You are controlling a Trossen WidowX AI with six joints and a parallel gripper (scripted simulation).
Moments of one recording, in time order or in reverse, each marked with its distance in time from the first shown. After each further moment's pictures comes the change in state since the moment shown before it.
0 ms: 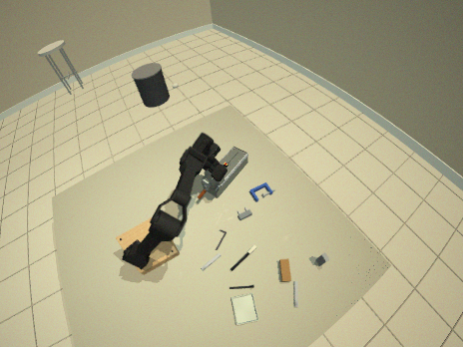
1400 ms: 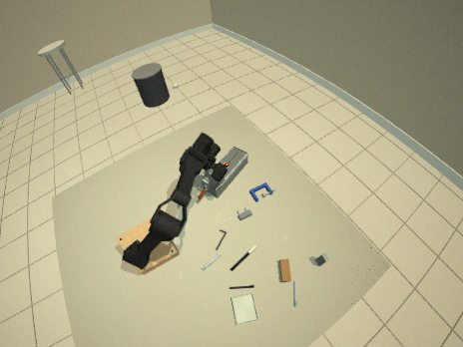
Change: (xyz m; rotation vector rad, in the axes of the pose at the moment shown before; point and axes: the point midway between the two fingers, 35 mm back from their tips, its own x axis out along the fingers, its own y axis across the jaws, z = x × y) arm 0.000 0.000 0.000 0.000 0.000 0.000
